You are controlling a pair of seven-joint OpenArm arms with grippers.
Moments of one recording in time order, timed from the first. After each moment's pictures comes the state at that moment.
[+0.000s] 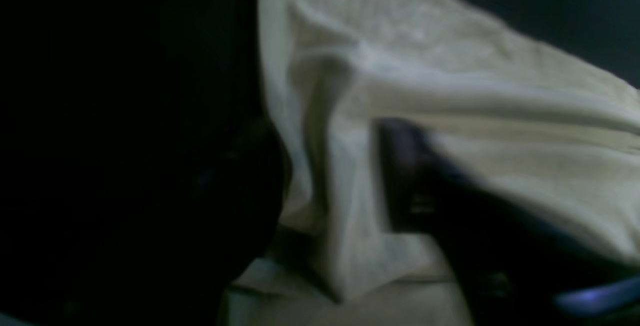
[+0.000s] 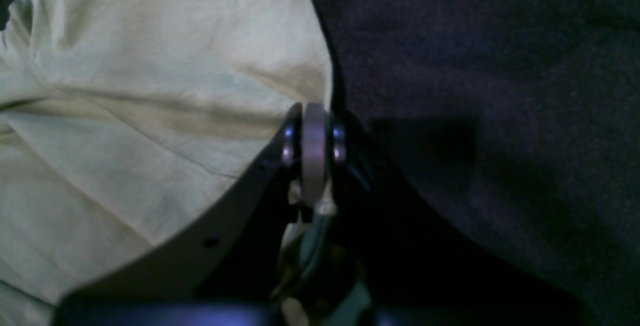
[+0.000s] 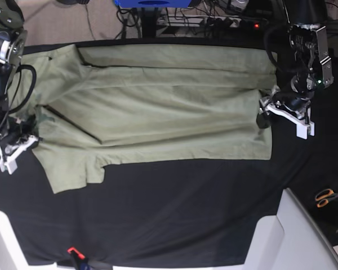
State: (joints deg) left arm 9.5 -17.6 -18.6 76.0 -35.3 -17.6 34.2; right arm 19.3 17.7 24.9 39.7 8.1 32.4 -36.9
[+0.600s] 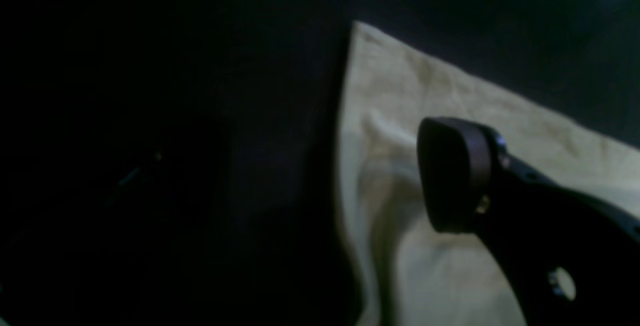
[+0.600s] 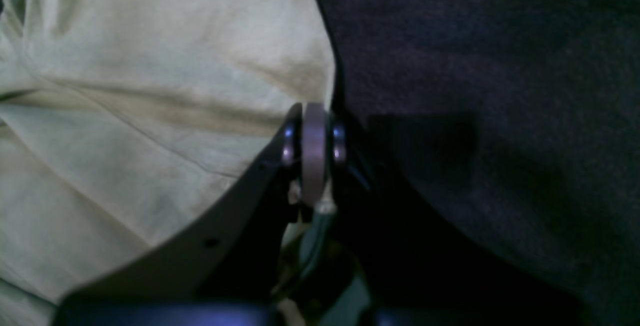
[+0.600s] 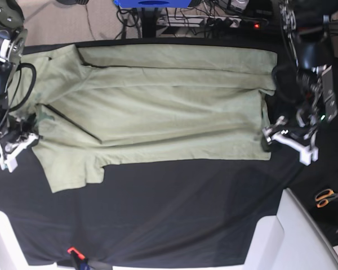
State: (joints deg) left arm -9.5 -20.3 -16.7 53.6 -27.9 -17.7 34.2; right arm 18.8 17.7 24.9 39.7 7.9 32.4 -36.9
